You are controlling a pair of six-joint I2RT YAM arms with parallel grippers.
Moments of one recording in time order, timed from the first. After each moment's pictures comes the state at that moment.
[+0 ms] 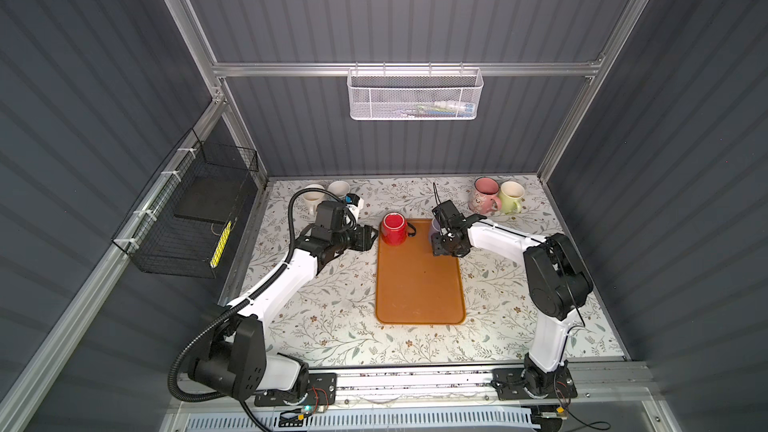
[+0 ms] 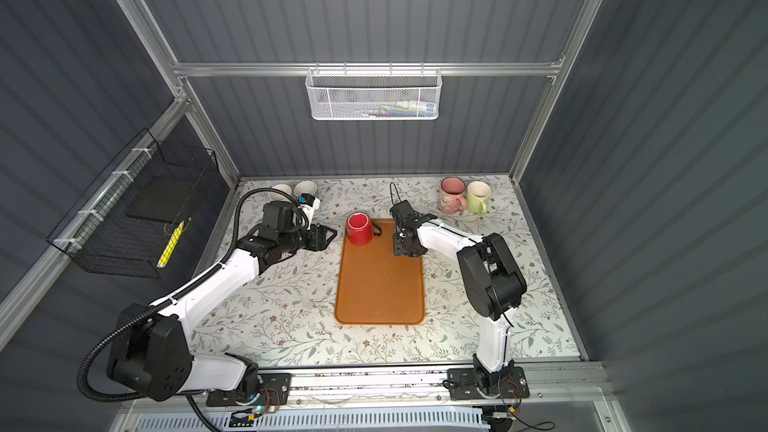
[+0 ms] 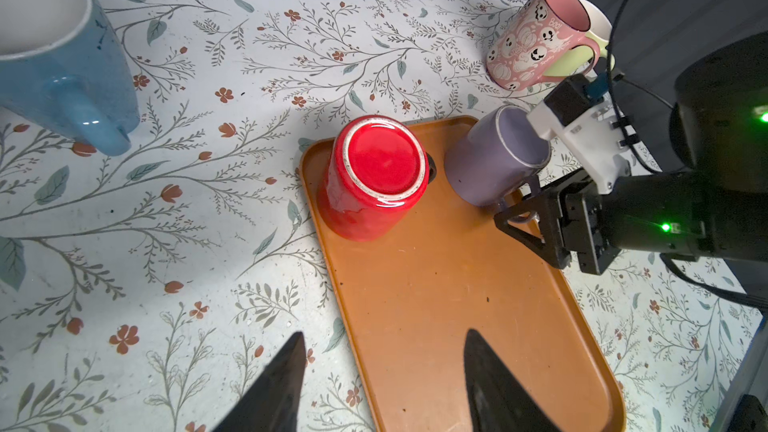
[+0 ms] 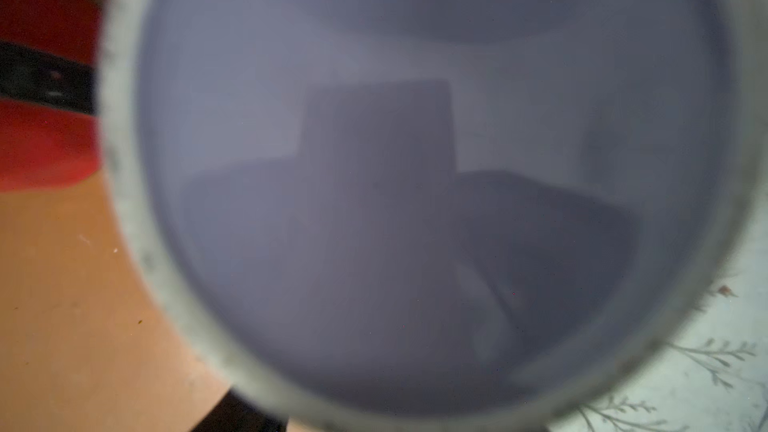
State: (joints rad) left arm -0.38 1.39 0.99 -0.26 0.29 -0.19; right arm 0.51 1.92 1.30 -0.58 0.11 0.40
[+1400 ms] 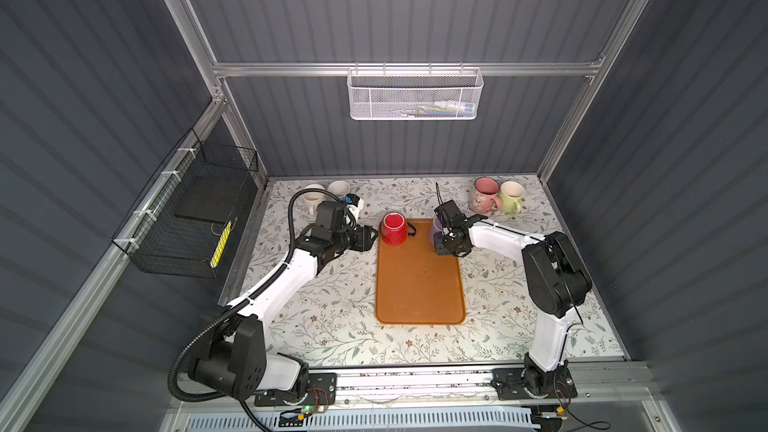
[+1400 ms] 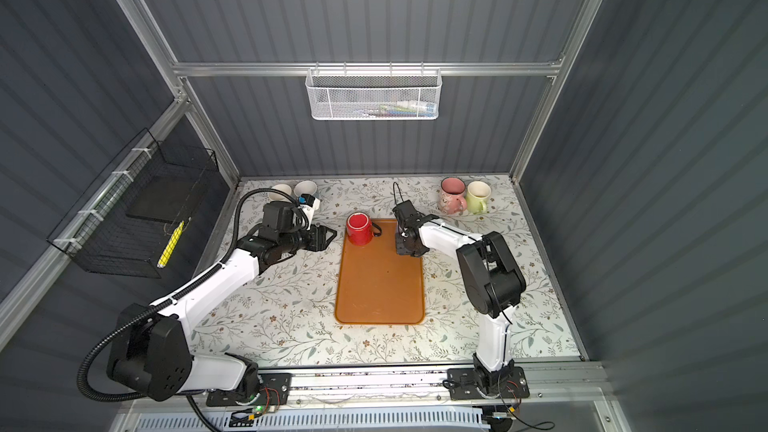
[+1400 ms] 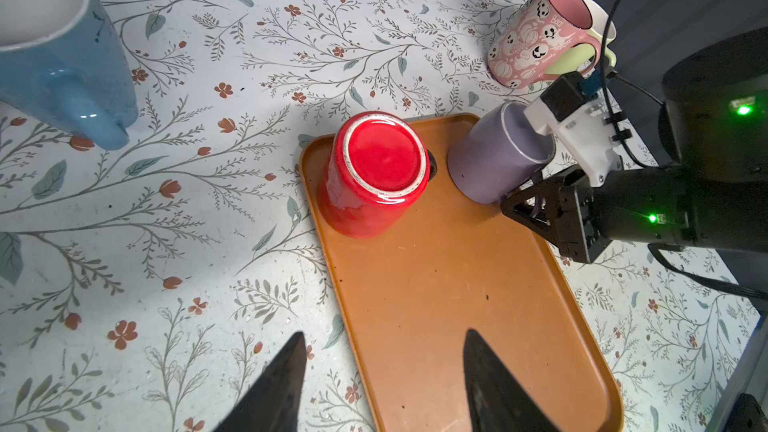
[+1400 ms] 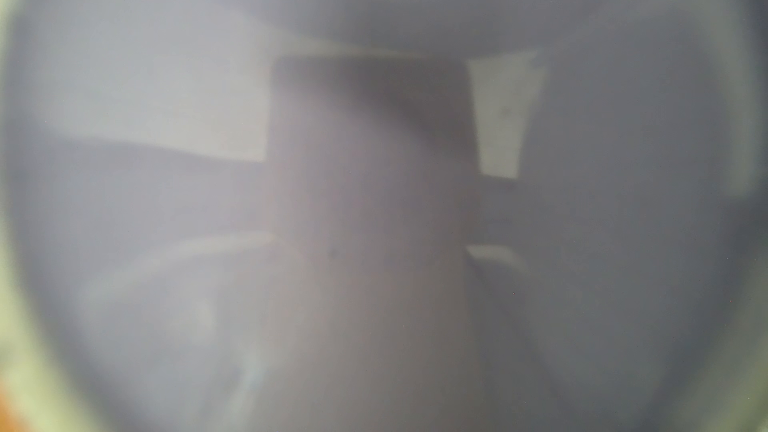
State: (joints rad) left arm -0.38 1.39 0.99 -0.27 0.29 -0.20; right arm 0.49 1.91 1.28 -0.54 0.10 0.37
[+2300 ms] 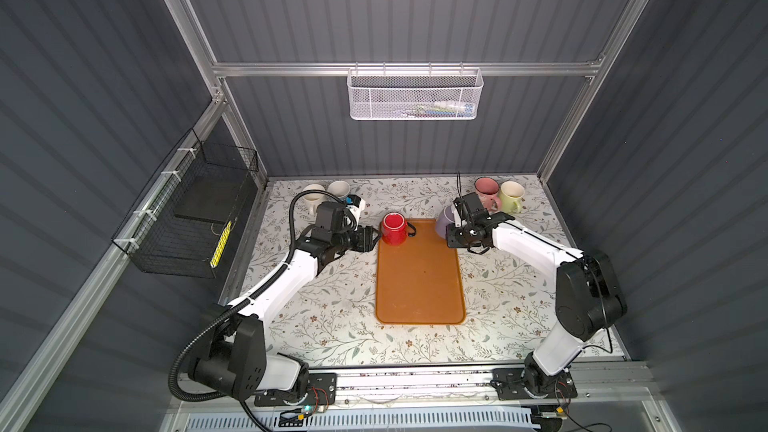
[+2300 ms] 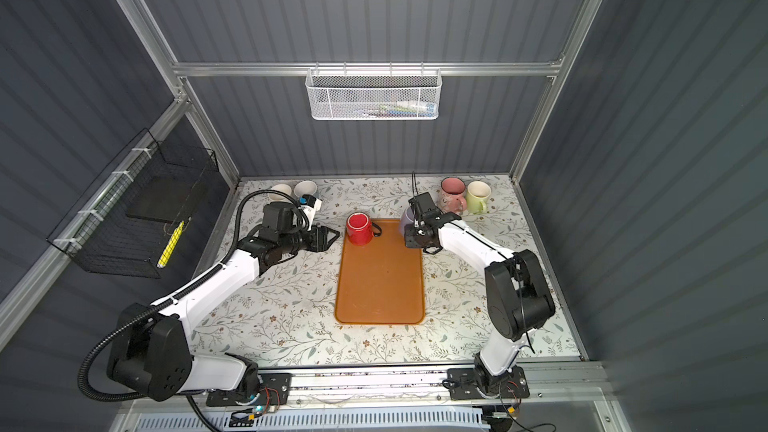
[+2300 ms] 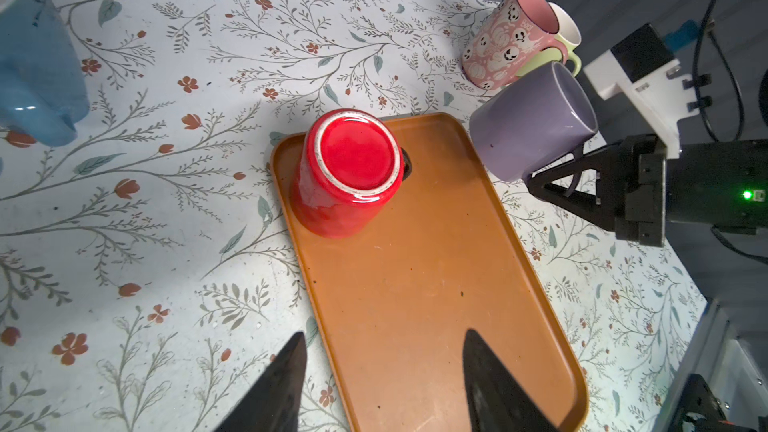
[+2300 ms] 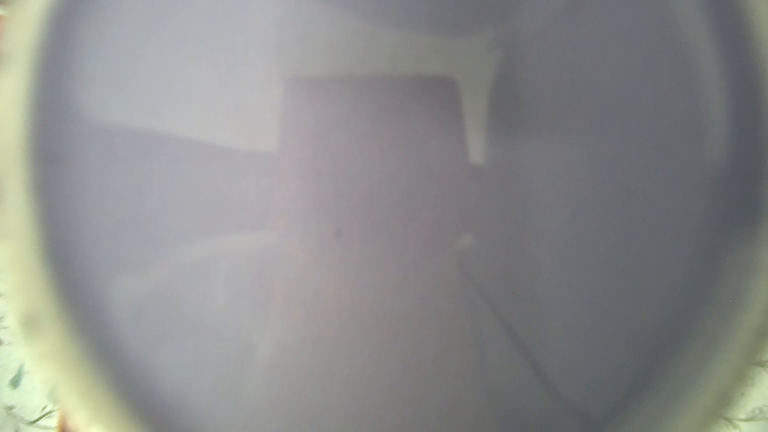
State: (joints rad) left arm -0.38 1.39 0.97 -0.23 0.38 -0.23; right arm 0.42 1.68 1.21 -0.54 -0.01 0.35
